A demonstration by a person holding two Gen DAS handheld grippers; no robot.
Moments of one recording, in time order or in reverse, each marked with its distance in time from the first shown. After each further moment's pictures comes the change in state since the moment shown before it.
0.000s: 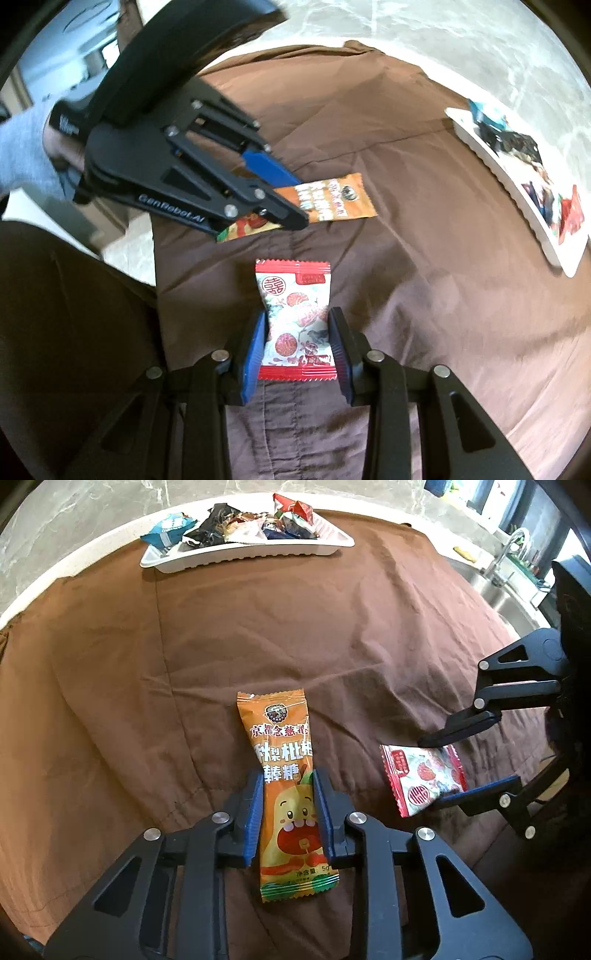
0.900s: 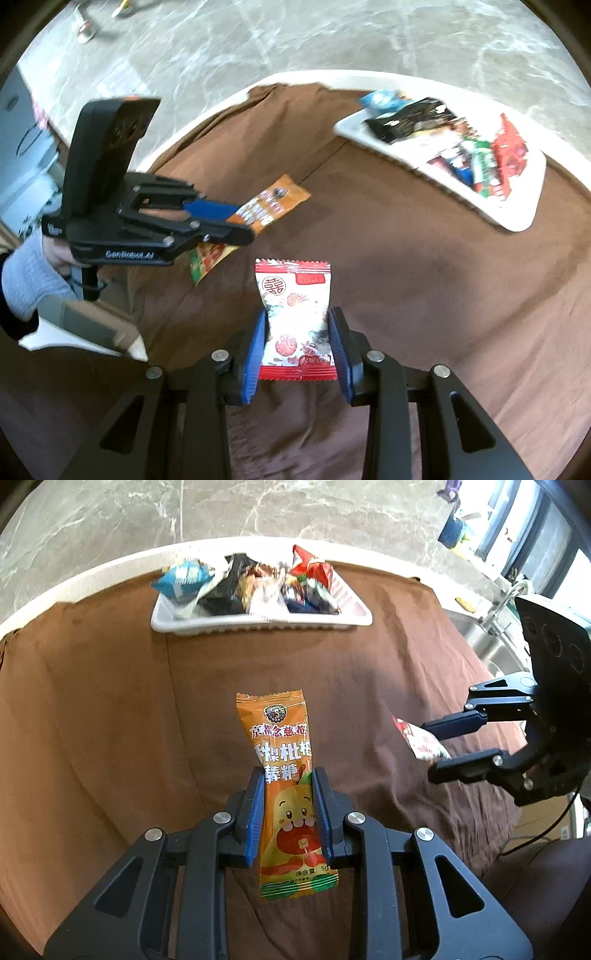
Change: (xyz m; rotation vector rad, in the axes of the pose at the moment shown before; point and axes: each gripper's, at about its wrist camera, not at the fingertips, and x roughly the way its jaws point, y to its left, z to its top) left arm -0.022 0.035 0.083 -0.062 -0.110 -0.060; right arm -0.048 -0.099 0.010 0.386 -0.165 0.053
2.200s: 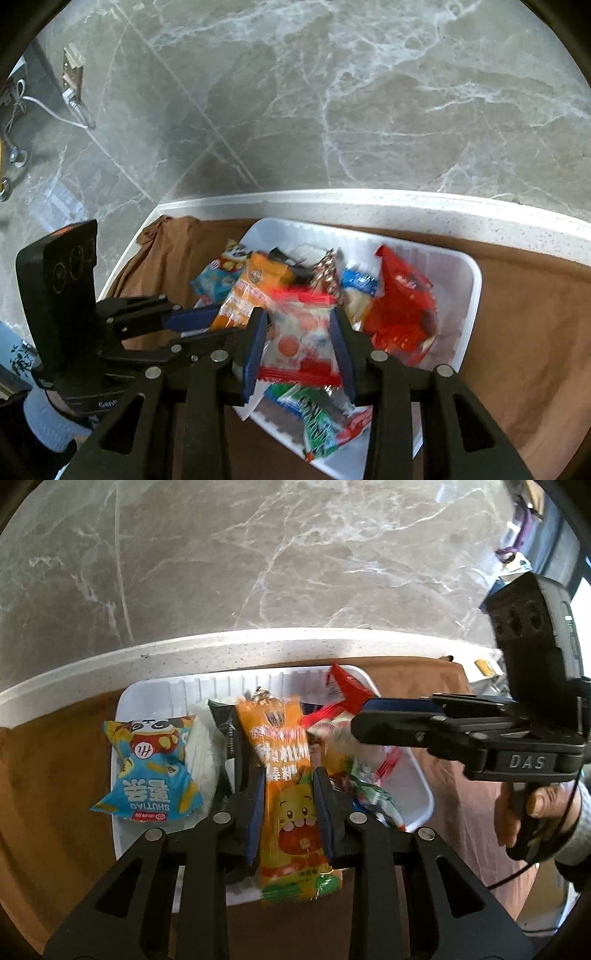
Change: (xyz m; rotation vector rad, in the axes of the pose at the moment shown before) left arm 0.112 0.049 0.232 -0.007 -0.081 -0.051; right arm 0.017 -0.180 0.165 0.338 -0.235 -0.098
